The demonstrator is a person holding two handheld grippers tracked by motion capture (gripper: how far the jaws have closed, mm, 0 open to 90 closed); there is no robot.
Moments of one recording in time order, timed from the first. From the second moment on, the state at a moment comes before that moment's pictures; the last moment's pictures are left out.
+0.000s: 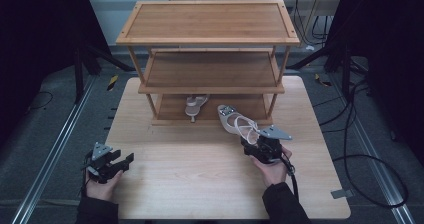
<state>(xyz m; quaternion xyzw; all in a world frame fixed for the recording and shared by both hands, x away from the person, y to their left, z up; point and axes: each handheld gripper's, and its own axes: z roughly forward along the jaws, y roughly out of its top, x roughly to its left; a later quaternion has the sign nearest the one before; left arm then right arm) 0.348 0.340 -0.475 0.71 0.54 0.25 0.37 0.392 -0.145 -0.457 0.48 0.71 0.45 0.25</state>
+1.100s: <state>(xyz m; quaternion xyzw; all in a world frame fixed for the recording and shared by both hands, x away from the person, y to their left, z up) 0.349 0.344 -0.475 0.71 0.54 0.25 0.38 0.521 -0.055 -0.489 0.58 0.65 0.39 0.29</state>
